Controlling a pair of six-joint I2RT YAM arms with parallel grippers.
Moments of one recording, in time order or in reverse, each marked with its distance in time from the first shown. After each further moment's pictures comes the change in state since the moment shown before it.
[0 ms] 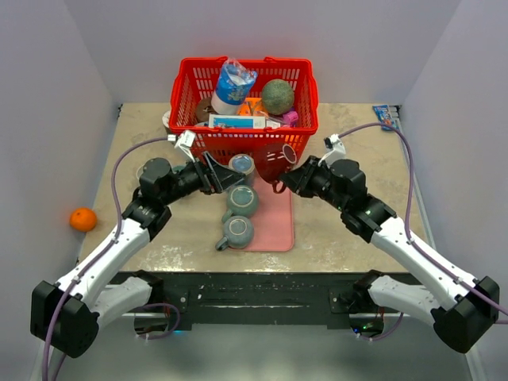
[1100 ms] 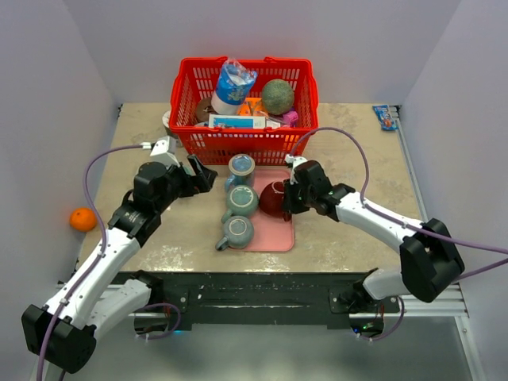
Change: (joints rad) left arm 0.021 -0.112 0.053 -0.414 -0.520 0.290; right arm -0.002 0.411 0.040 -0.162 -0.013 -0.439
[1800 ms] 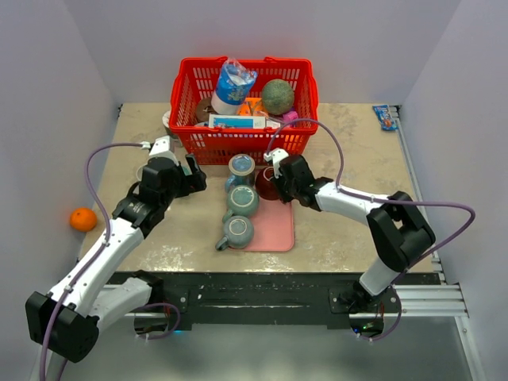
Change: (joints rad) left arm 0.000 0.094 0.053 -0.144 -0.201 0.037; right arm 0.007 0.244 0.076 0.232 0.128 -0.319
